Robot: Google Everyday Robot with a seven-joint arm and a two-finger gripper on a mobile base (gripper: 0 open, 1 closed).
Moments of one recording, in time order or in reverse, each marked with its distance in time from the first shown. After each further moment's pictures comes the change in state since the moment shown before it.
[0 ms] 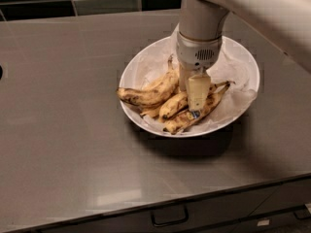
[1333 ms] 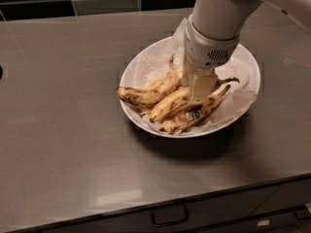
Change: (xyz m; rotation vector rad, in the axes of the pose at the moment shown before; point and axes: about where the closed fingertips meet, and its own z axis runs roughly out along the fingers) arm -0.008 0.014 -0.039 0.225 -0.077 -0.017
